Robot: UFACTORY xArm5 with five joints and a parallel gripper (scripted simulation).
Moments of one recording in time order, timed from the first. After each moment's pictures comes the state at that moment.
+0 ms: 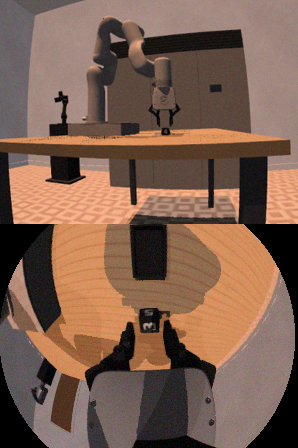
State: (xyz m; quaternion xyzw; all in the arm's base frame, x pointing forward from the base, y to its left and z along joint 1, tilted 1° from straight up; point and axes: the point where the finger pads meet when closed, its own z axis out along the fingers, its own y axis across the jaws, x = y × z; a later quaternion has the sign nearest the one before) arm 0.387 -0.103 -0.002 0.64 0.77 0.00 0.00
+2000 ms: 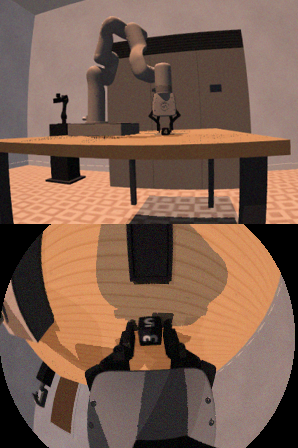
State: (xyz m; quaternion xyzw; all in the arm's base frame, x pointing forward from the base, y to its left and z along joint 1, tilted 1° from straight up) arm 0.387 -0.104 -0.028 0.64 0.77 0.00 0.00
